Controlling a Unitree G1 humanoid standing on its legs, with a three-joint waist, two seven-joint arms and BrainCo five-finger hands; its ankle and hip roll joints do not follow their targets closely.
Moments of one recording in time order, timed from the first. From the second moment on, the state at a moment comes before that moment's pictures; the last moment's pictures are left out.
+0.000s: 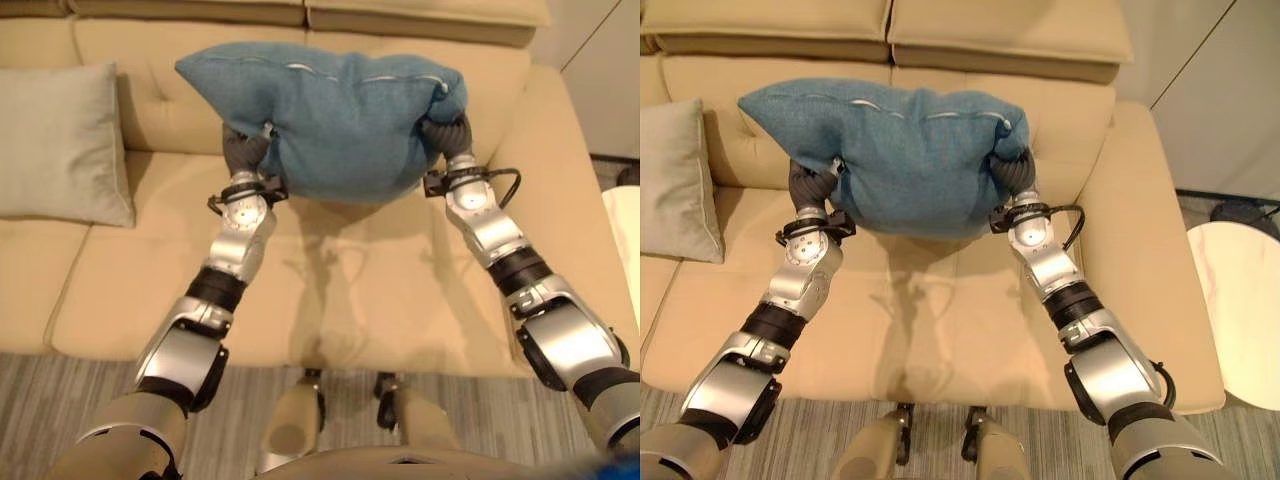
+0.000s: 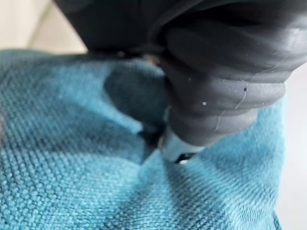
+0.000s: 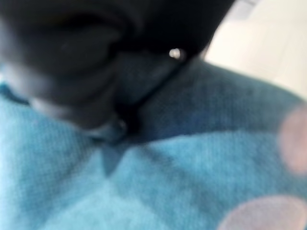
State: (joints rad) left arm -0.84 0.37 -0.32 0.62 -0.58 -0.28 0.49; right arm -0.97 -0.39 0.41 0.65 0.25 -0.12 -0.38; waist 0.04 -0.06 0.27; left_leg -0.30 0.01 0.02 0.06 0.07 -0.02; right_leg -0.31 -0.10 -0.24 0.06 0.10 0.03
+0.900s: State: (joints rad) left arm -1.08 0.33 -0.39 0.77 -0.64 -0.36 0.49; right arm -1.26 -0.49 0.50 0.86 0.27 -0.15 -0.43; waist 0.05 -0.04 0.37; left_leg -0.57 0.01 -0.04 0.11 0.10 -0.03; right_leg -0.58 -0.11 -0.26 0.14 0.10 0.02
